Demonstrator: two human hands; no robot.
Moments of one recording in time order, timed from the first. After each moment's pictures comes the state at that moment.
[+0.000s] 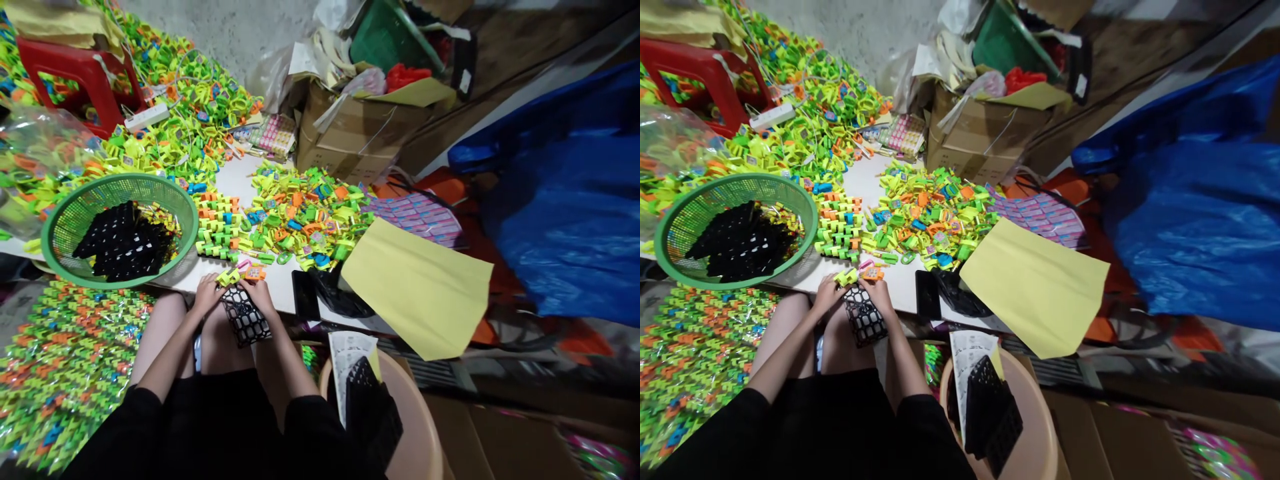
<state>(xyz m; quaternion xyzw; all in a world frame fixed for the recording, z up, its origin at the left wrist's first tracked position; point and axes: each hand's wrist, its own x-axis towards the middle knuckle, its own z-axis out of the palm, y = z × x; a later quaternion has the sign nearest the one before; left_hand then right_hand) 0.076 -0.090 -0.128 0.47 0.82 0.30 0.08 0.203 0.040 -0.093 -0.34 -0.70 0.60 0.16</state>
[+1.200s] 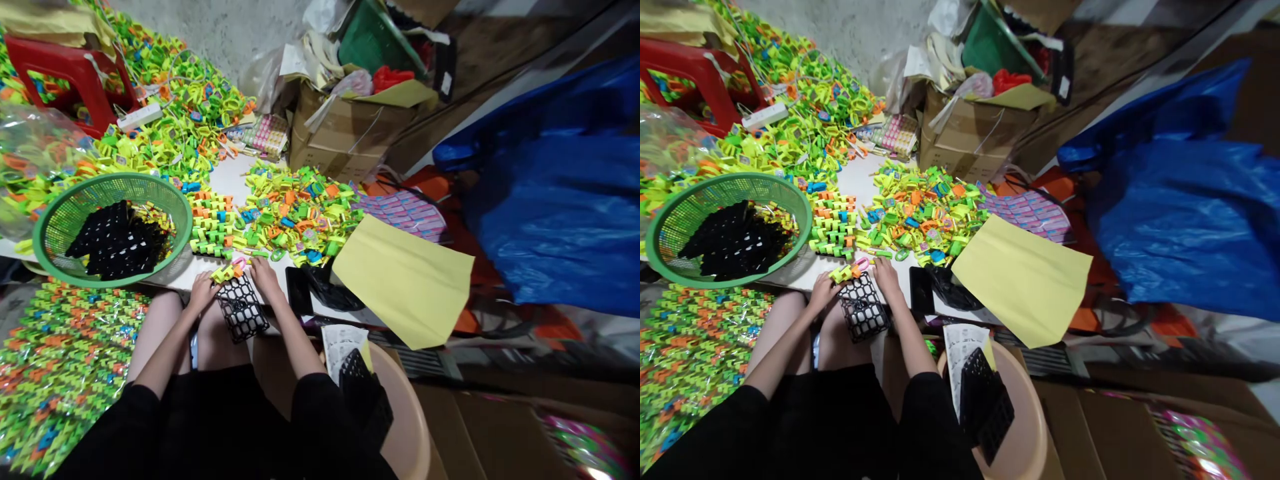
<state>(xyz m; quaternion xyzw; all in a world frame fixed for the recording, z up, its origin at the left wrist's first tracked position) 0.073 -0.090 -0.132 0.48 0.82 0.31 0.08 0.211 0.086 -0.066 -0.29 -0.93 0.20 0.10</state>
